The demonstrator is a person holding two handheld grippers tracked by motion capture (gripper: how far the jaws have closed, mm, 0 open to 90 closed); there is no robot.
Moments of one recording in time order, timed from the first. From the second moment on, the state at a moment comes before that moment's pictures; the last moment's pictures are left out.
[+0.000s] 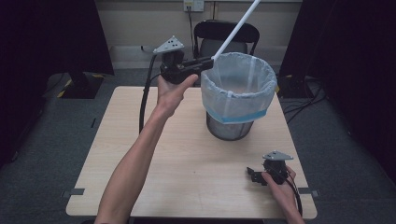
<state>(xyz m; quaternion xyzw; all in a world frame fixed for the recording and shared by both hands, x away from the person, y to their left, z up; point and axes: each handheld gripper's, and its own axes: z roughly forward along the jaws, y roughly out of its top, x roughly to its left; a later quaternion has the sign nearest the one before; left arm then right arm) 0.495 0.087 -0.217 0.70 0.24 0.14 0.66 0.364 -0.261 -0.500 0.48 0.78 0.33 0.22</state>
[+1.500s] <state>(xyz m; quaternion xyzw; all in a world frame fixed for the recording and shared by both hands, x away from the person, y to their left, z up) 0.522 0.045 -0.234 0.72 0.24 0.14 0.63 0.364 -0.261 -0.500 0.48 0.78 0.33 0.22</state>
